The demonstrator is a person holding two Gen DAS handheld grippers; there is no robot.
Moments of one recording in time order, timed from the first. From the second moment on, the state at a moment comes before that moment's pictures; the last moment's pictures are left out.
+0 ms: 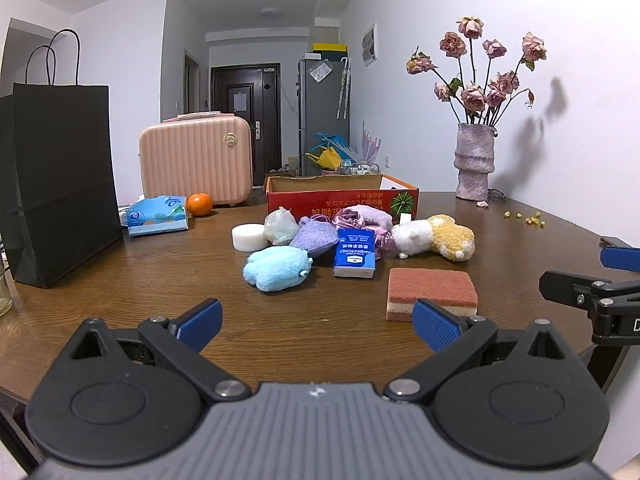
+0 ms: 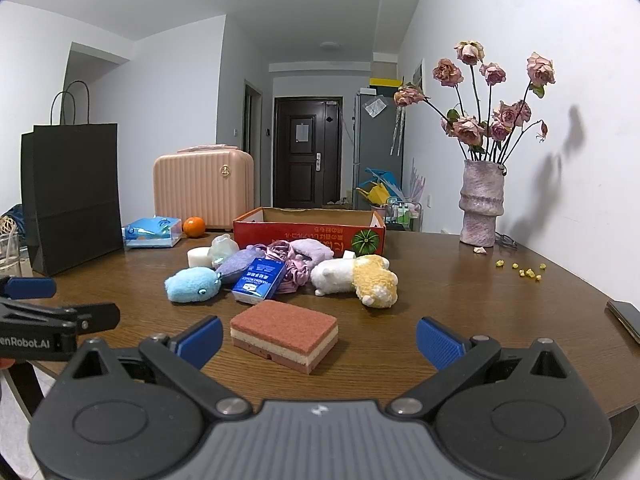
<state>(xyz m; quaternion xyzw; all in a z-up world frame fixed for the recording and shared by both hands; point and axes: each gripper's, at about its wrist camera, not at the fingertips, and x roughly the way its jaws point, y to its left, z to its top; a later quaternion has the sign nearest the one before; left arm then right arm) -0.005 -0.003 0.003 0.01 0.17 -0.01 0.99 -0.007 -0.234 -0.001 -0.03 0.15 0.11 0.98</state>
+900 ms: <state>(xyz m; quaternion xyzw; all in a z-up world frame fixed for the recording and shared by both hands) -0.007 -0.006 0.003 0.01 0.17 -0.01 0.99 -0.007 -0.234 0.000 -0.03 0.15 0.11 0.98</state>
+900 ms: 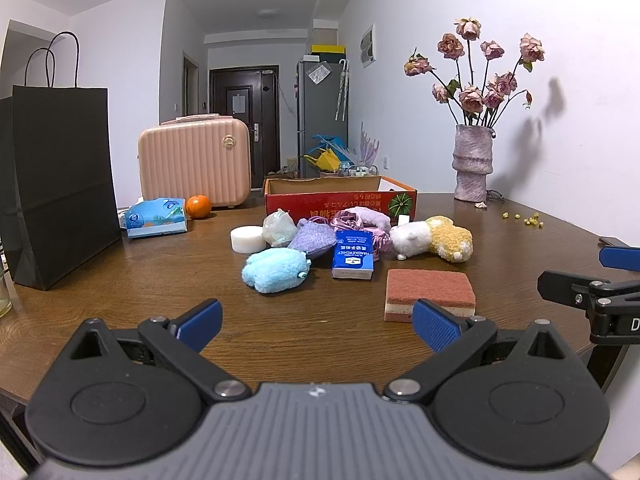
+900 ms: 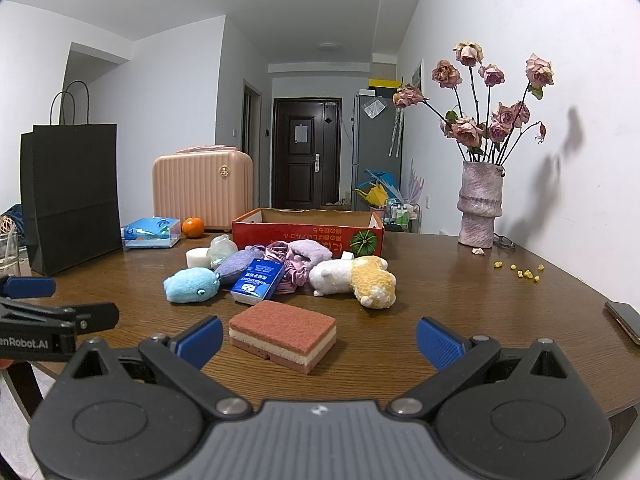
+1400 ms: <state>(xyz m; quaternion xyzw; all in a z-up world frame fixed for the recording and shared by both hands) -0.007 -0.006 0.003 0.01 0.17 -0.01 0.99 -0.008 -0.232 0.000 -0.03 0.15 0.11 0.98</state>
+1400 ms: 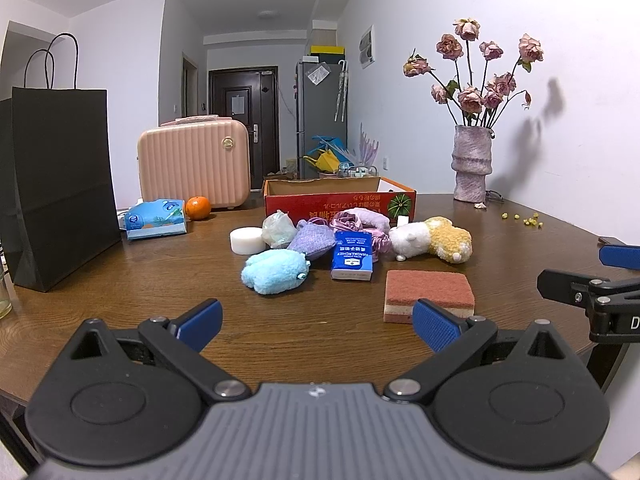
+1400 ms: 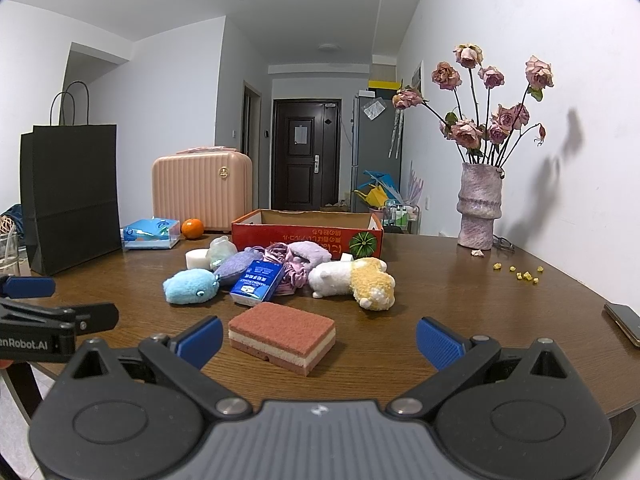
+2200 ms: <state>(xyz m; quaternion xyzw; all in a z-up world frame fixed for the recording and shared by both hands) 0.004 0.003 0.000 0.01 0.18 0.00 0.98 0.018 -0.231 -0.007 -0.04 0.17 0.12 0.98</state>
